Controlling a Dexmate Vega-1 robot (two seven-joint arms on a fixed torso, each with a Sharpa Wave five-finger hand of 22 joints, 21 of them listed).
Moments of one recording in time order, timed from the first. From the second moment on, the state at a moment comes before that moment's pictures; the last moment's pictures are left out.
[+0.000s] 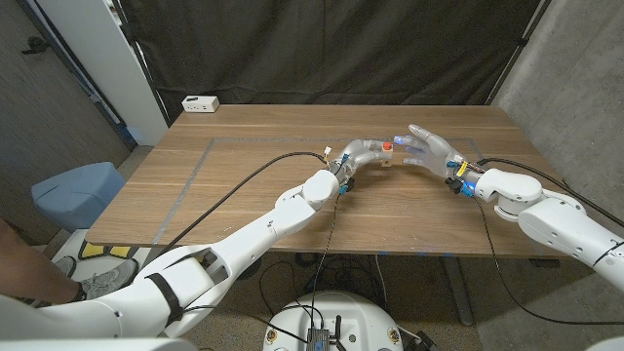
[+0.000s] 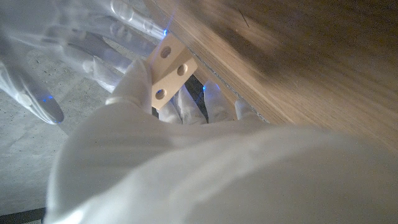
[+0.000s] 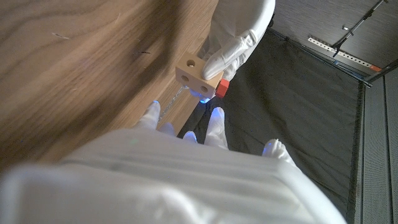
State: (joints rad) left arm 0.57 0.18 0.83 -1.19 -0.09 -0.12 0.17; left_hand 0.88 0.06 0.39 -0.19 0.21 0.86 -0.18 0.20 0.20 0.94 -0.20 0.16 0.36 0.50 -0.05 0.22 0.19 0.12 0.14 0.20 0.18; right arm -1.08 -0.97 -0.25 -1.82 0.72 -0.03 0.14; right_hand 0.07 0.05 0.23 0.02 0.29 0.35 -0.14 0.17 0.18 -0.17 -0.03 0.17 0.18 -0.17 0.19 0.19 0.20 0.08 0.21 0.18 0.17
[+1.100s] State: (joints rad) left arm 0.58 0.18 0.83 -1.22 -0.08 -0.10 0.17; left_hand 0.88 0.06 0.39 -0.19 0.21 0.86 -0.18 0.20 0.20 0.94 -0.20 0.16 0.36 0.50 -0.05 0.22 0.19 0.12 0.14 0.20 0.18; right arm -1.07 -0.98 -0.27 -1.81 0.73 -0.04 0.17; right_hand 0.06 0.05 0.22 0.03 0.30 0.44 -0.10 0.21 0.18 -0.17 -0.05 0.20 0.18 -0.17 0.19 0.19 0.20 0.05 0.21 0.18 0.17
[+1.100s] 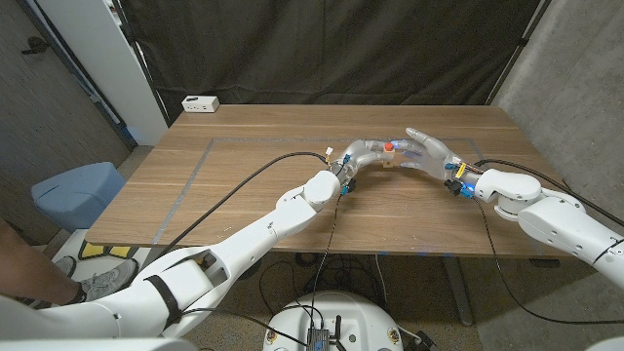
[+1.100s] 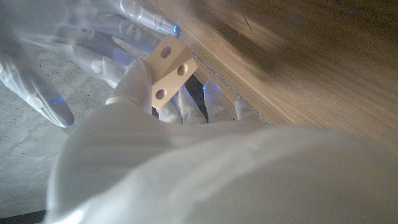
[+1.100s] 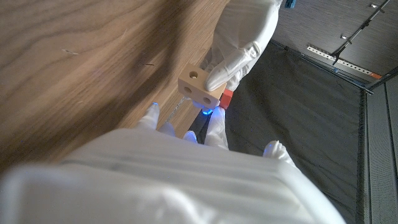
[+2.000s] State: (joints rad) left arm 0.56 0.17 0.83 -1.17 -0.09 -0.11 0.16; left_hand 0.88 0.06 0.39 -0.19 0.22 0.86 -0.18 0.20 0.20 0.94 -0.20 0.16 0.36 0.50 -0.05 0.22 0.19 0.12 0.14 0.20 0.18; right arm -1.07 -0.98 -0.27 -1.82 0.73 -0.05 0.16; right_hand 0.06 0.05 0.22 0.03 0.30 0.54 -0.08 0.22 0.18 -0.13 -0.06 0.20 0.18 -0.17 0.18 0.20 0.20 0.05 0.21 0.18 0.17
